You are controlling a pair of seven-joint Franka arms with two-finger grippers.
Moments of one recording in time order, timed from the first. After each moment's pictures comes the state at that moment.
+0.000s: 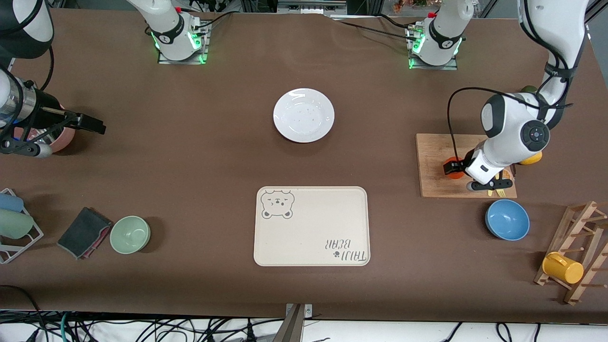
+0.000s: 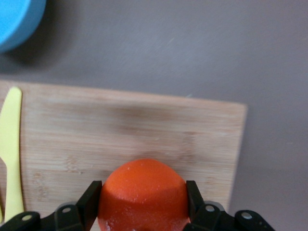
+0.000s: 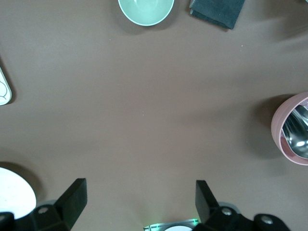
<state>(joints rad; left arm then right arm) 0.03 0.30 -0.05 -2.16 -0.07 2.41 -0.06 0.05 0.14 -0.04 -1.56 0.01 1.52 0.19</state>
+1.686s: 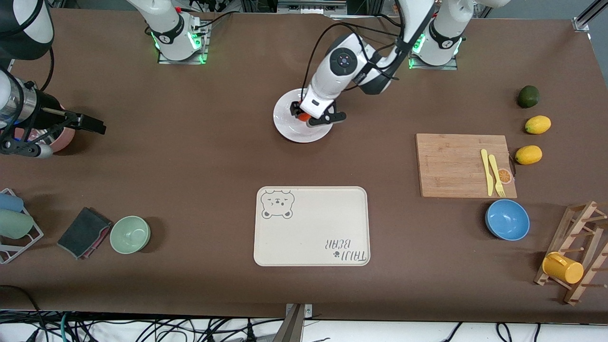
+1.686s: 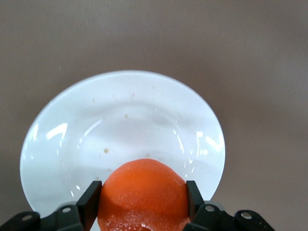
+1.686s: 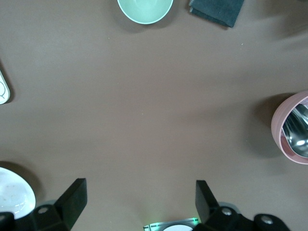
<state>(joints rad) -0.65 0.41 -0.29 -2.07 -0.33 2.57 -0.99 0.05 0.14 -0.04 -1.56 0.01 1.51 0.19</state>
